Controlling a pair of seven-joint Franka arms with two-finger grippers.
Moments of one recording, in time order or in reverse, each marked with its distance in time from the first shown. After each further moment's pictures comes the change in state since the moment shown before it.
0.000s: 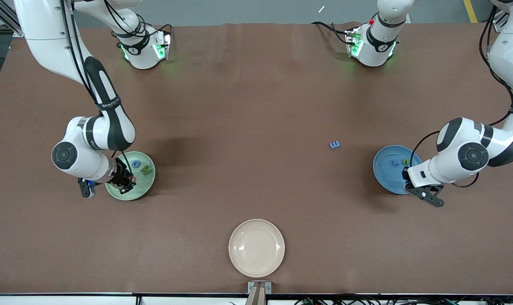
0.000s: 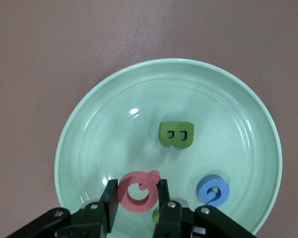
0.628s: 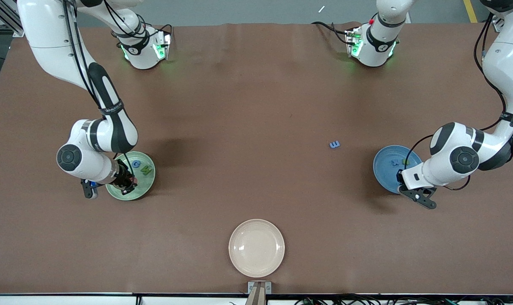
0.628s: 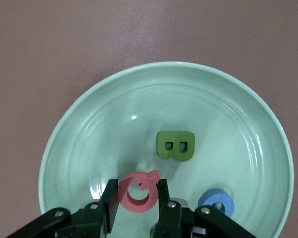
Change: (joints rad) left arm -0.026 0.039 0.033 0.002 0.000 0.042 -0.006; right arm -0.009 0.030 0.001 -0.001 0.000 0.027 -0.001
